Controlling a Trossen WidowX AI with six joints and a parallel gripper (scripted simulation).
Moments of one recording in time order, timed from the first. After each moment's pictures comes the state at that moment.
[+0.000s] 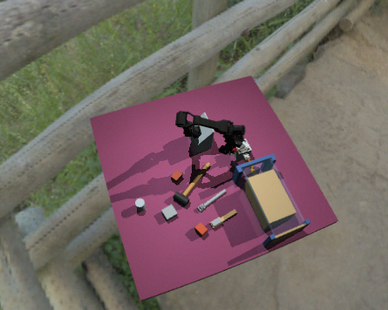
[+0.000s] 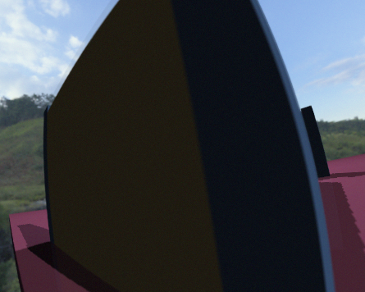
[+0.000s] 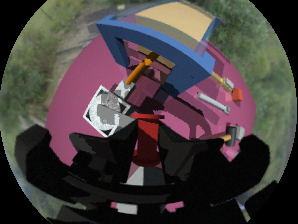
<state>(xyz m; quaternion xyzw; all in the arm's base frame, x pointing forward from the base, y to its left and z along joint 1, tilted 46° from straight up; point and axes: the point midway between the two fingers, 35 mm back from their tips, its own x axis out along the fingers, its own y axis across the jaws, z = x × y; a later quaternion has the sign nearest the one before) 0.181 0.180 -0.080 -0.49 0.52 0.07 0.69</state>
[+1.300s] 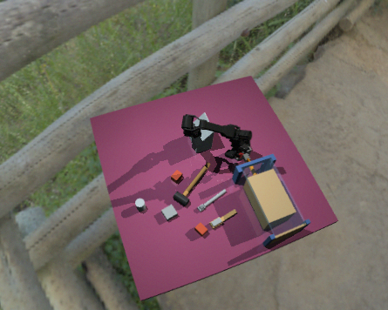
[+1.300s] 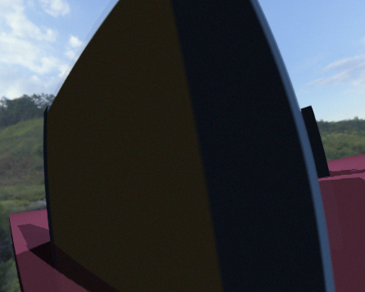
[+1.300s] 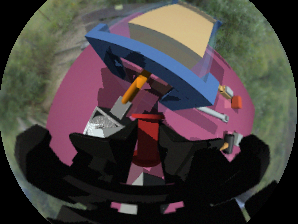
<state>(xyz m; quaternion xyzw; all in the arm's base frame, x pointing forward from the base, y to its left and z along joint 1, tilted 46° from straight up) 0.220 0.204 -0.095 -0.49 0.51 0.06 0.70</state>
